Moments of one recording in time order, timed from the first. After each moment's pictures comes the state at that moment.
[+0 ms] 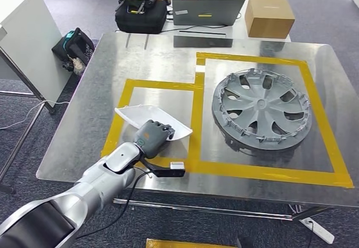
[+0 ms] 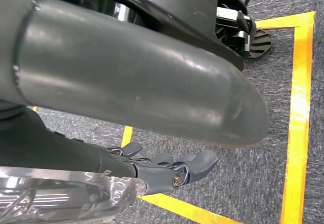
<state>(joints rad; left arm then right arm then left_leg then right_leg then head) -0.70 -0.15 -0.91 -0.41 -1.05 0.62 -0.22 -0.12 0.18 -0.98 -0.20 1.14 -0.04 -0.07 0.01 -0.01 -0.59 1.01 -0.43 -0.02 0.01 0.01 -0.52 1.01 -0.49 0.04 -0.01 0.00</state>
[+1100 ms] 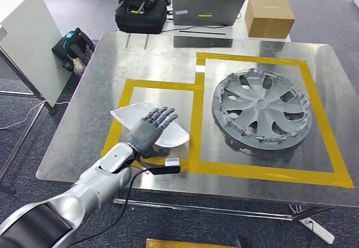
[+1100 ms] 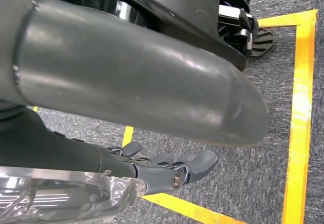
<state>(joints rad) -0.67 -0.14 -0.81 -0.43 -0.97 0.70 -0.34 -0.12 0.18 -0.98 -0.20 1.12 -0.05 -0.07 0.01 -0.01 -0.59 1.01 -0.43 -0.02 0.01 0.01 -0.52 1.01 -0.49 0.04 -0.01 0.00</state>
